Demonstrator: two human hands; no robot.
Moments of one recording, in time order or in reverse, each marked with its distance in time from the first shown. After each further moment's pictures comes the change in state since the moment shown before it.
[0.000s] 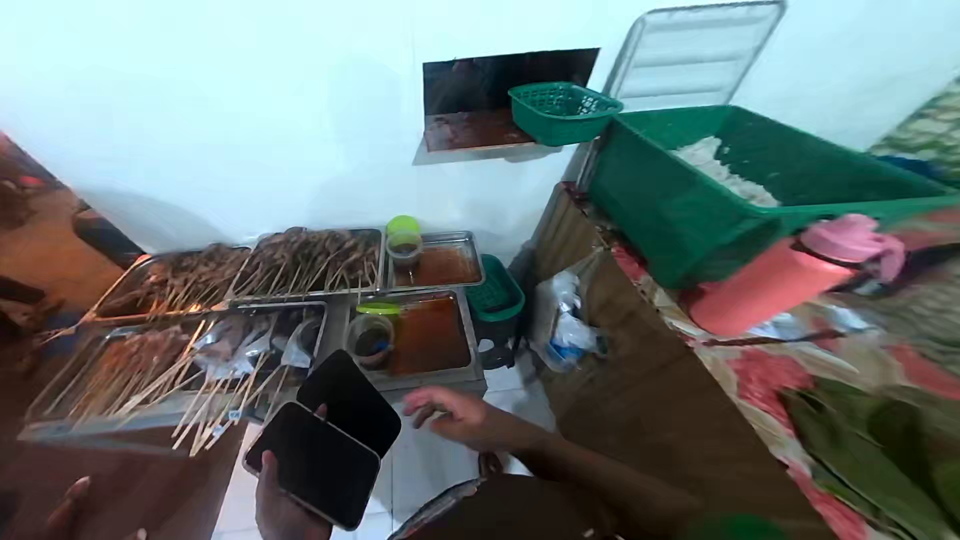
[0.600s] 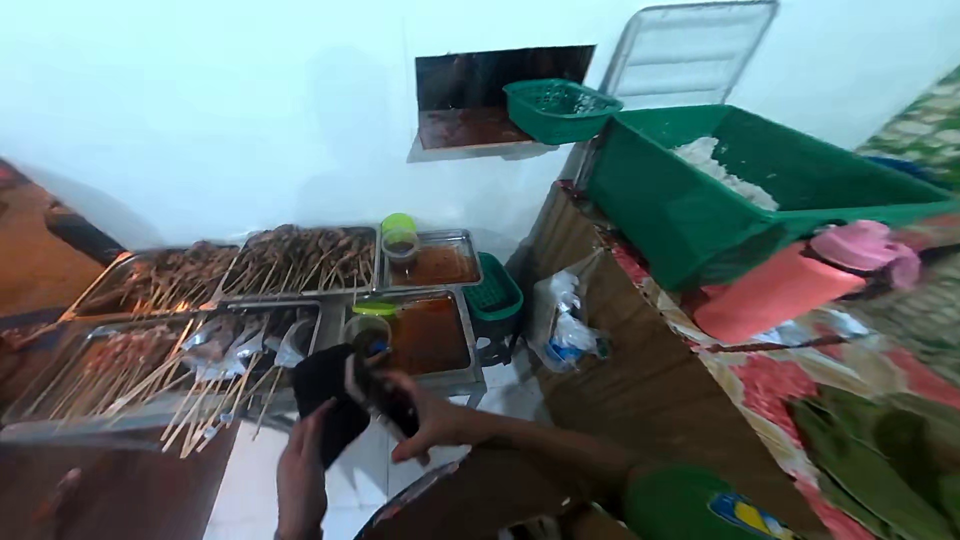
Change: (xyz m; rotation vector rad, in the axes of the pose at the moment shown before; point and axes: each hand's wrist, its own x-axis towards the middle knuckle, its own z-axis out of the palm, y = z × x) left_hand 0.040 -0.020 0.008 0.921 0.035 0.186; right_hand 0.060 0.001 0.010 0.191 0.033 0.077
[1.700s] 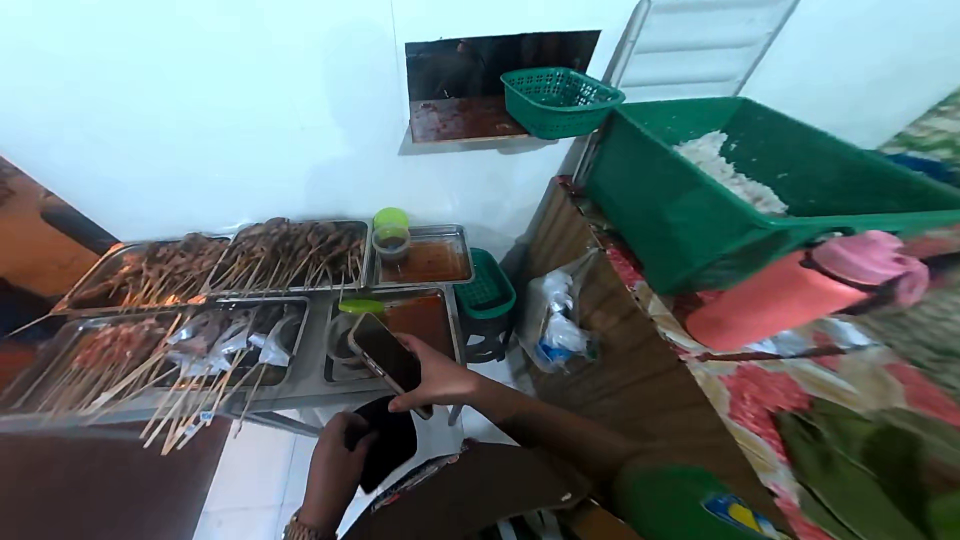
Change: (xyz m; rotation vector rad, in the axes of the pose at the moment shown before) left_hand -0.013 0.012 0.047 0.588 -0.335 0.002; right_hand 0.001 -0.026 -0.067 -0.174 0.115 0.169
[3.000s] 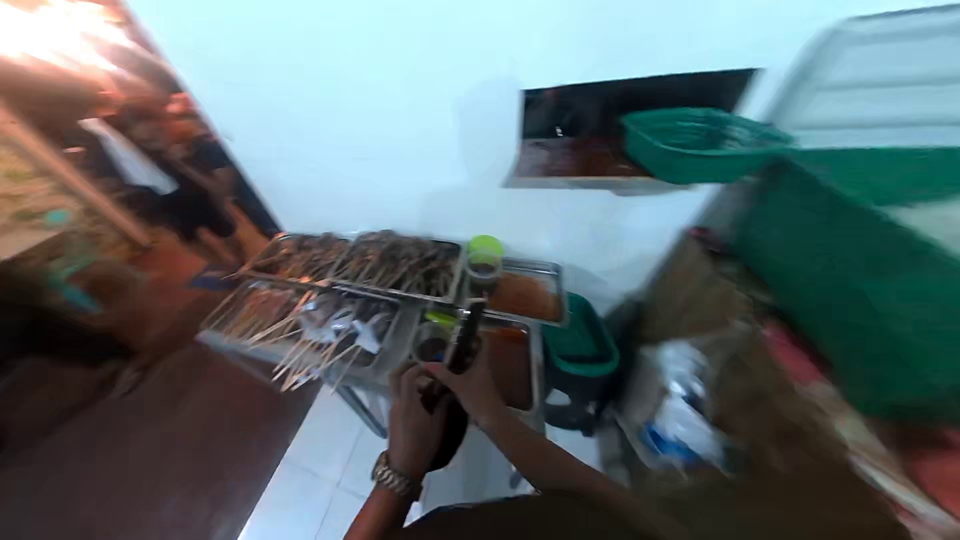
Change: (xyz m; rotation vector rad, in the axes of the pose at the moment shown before) left_hand -0.001 0.047 -0.007 0.027 0.491 0.200; right_hand 0.025 -0.020 0.076 0.255 0.485 -0.174
